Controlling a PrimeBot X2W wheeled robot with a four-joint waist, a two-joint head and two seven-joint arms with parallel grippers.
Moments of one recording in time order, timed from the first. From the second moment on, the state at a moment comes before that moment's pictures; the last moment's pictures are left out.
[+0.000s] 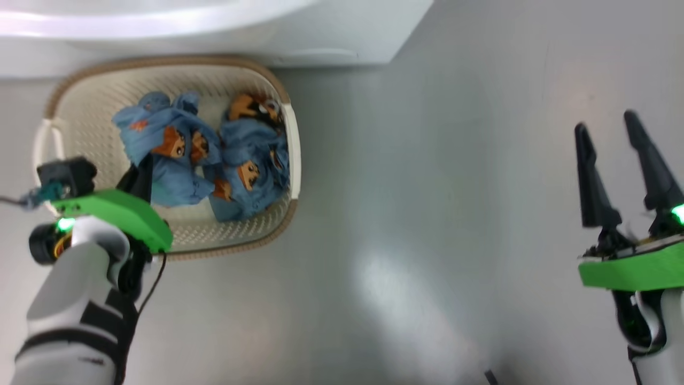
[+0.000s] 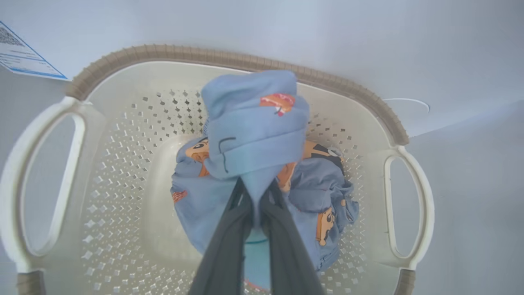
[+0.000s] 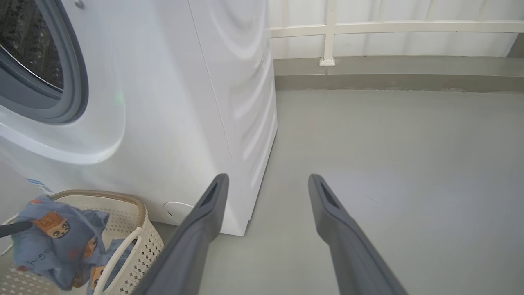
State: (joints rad) left arm -0.86 0.15 -0.27 1.10 -0.56 -0.13 -0.25; right arm -0.28 -0.25 -0.02 -0.05 0.33 0.12 -0.26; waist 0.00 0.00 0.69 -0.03
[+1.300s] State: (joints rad) left arm -0.04 0.05 0.03 0.24 -0.27 -0.13 -0.26; right arm 0.10 -0.21 -0.09 0.03 0.33 0.12 -0.26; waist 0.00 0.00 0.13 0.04
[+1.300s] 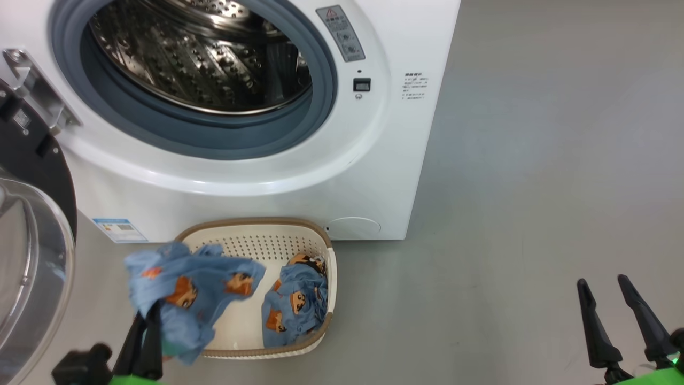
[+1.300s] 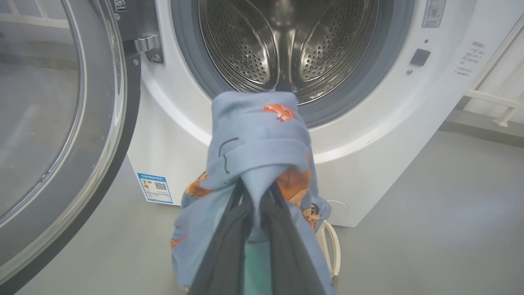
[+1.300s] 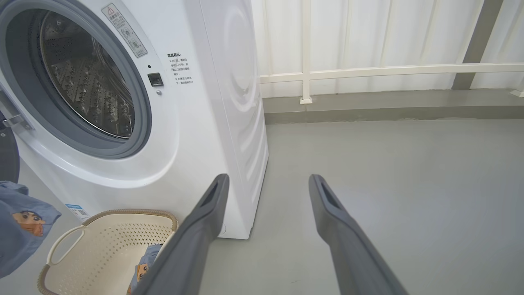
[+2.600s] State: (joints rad) left arm -0.74 0.11 0.10 0.49 -0.19 -0.13 -0.26; right arm -0.08 -0.19 -0.06 -0.01 0.33 0.12 -0.26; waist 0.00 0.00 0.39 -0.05
